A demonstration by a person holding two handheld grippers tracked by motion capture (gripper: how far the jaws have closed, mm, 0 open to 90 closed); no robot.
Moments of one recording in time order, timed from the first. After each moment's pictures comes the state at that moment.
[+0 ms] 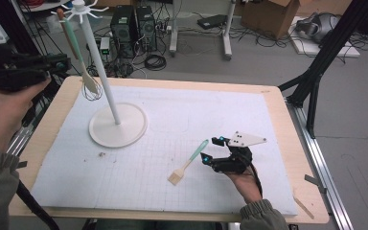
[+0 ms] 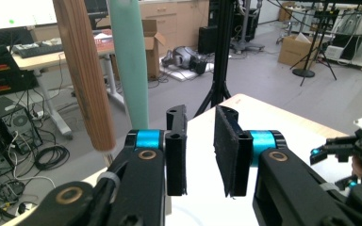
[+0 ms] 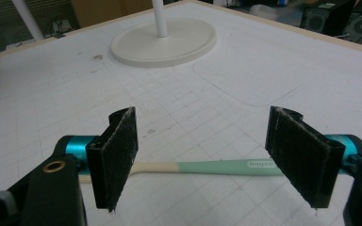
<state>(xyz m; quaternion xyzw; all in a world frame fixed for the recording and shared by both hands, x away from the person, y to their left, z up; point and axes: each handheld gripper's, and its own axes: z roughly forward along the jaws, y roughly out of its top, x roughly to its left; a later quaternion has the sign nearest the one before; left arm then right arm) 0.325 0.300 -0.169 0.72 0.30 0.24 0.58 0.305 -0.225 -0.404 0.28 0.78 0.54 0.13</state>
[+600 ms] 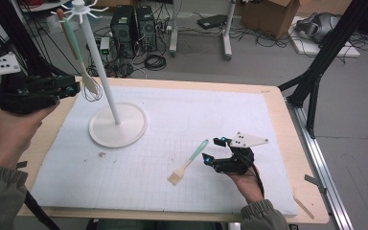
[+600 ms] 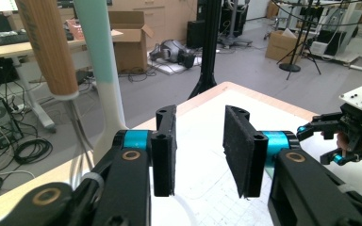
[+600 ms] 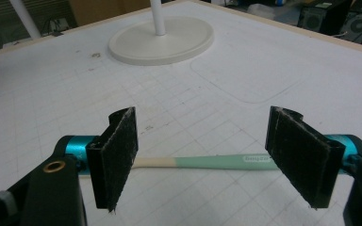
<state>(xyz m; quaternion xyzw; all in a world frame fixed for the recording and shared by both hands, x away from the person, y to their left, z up) 0.313 0.295 -0.212 0.72 0.29 0.22 0.59 0.303 -0.230 -0.404 0.28 0.79 0.53 0.14</state>
